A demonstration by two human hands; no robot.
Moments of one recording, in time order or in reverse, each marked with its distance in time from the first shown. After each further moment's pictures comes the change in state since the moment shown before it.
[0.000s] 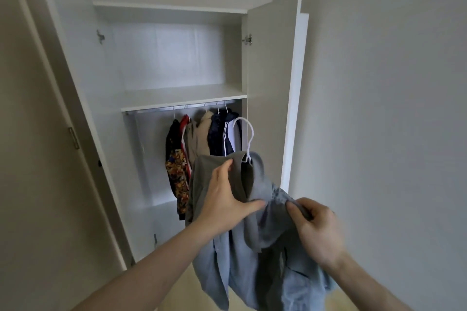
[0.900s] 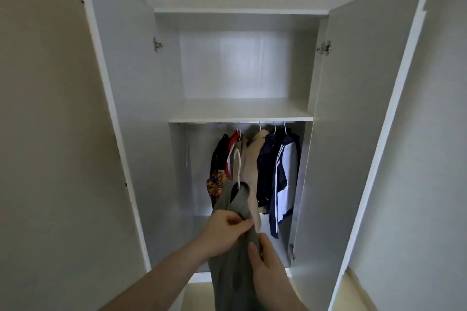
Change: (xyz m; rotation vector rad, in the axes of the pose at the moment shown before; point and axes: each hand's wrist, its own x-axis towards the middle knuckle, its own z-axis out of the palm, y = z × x) left_hand 0.160 -0.140 -0.022 -0.029 -0.030 -0.462; right_hand 0.175 0.018 0.229 0.342 -0.593 0.210
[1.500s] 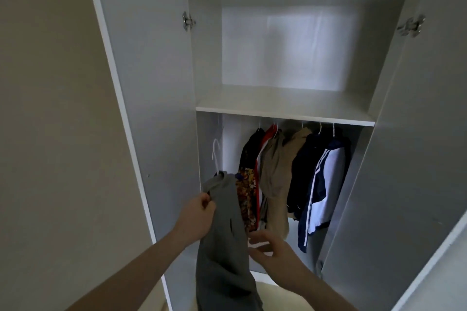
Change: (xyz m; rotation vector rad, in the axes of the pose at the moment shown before) left_hand 0.105 -0.066 -0.052 0.156 0.467 -0.218; right_hand 0.174 0.017 -0.042 -0.218 -0.491 -0.089
